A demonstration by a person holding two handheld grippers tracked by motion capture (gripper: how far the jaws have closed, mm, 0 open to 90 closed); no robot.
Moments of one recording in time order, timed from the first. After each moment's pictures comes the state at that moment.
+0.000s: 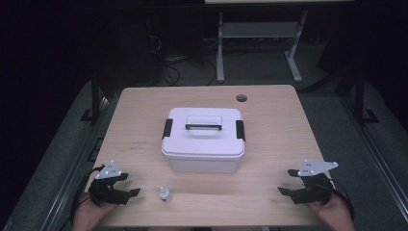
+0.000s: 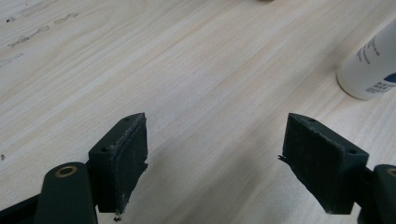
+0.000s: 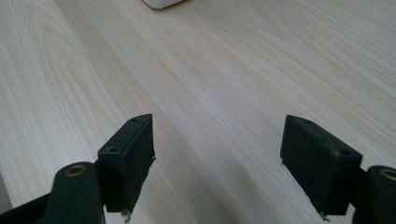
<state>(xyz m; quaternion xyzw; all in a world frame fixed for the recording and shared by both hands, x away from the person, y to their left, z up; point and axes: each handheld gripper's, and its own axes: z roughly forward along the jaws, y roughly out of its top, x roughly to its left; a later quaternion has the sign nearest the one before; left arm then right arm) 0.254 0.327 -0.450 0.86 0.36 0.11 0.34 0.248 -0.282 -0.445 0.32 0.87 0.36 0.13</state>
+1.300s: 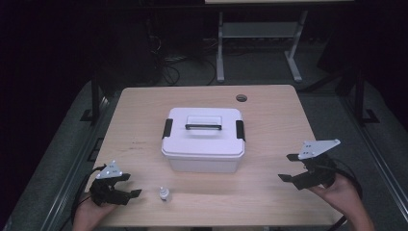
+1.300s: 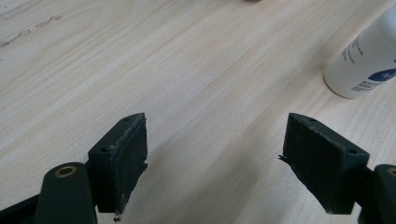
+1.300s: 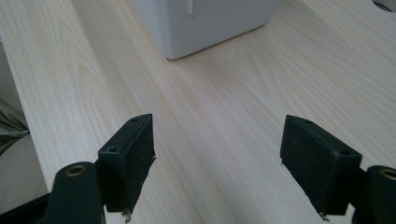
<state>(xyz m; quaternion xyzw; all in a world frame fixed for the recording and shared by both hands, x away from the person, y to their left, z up) 0.256 0.325 -0.452 0.87 0.35 0.10 0.34 0.272 -0.269 -0.377 0.27 0.89 0.34 0.12</state>
